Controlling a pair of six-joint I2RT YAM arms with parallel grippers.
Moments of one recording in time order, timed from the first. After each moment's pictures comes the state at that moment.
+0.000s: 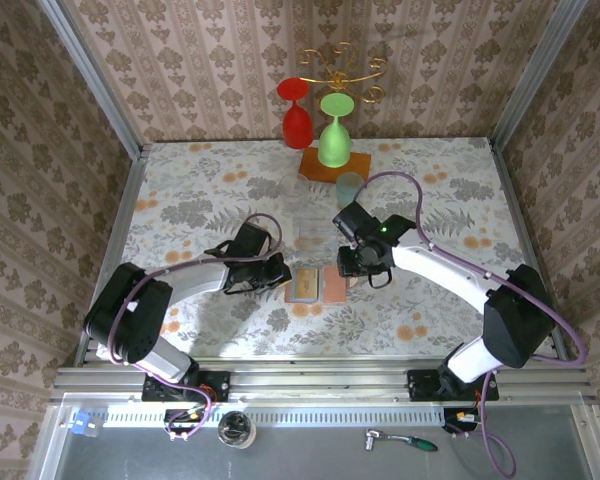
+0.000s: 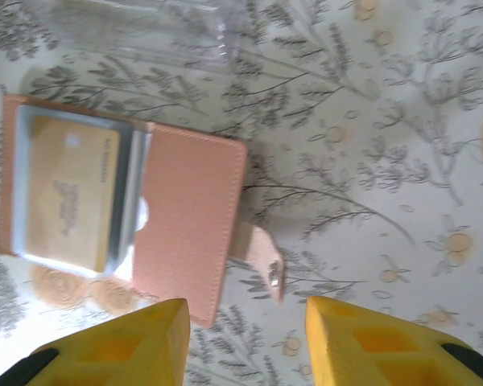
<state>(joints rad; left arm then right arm) -0.61 1.54 0.72 -0.17 0.42 -0.91 0.68 1.53 1.16 -0.87 0.05 0.57</state>
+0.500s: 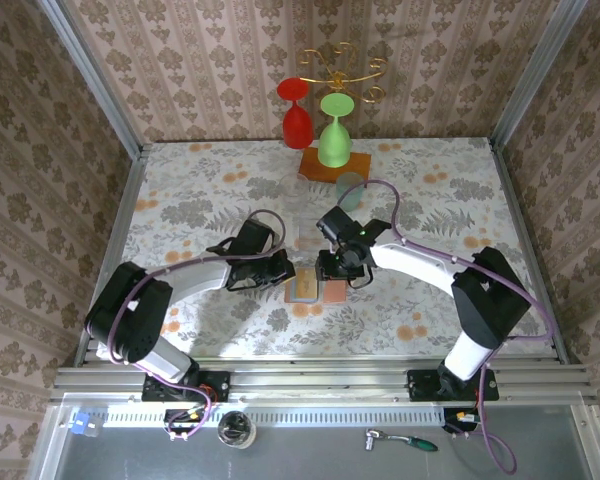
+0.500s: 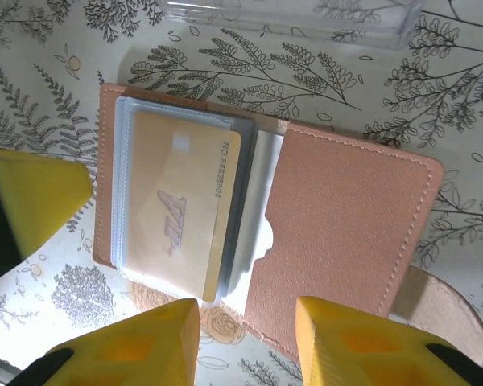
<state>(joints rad) -0.63 1.54 0.75 -0.17 0.42 -0.90 0.71 1.68 1.16 -0.68 -0.12 0.65</state>
